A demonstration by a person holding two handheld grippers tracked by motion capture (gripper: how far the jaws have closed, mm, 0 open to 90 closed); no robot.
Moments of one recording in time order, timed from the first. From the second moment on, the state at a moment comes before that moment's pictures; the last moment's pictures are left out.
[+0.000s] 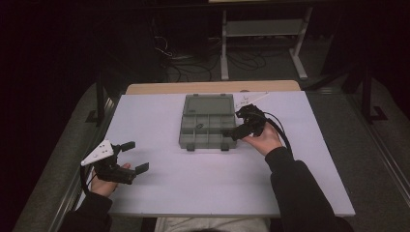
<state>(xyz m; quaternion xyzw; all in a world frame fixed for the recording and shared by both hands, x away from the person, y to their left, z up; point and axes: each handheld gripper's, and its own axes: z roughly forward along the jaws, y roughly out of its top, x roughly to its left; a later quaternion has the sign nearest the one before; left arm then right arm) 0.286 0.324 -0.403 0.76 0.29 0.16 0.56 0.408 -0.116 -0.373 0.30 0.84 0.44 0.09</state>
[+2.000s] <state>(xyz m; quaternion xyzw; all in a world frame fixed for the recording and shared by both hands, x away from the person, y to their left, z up) 0.285 0.324 -0.403 0.76 0.29 0.16 0.56 0.341 -0.188 -0.392 0.33 0.80 0.48 0.12</state>
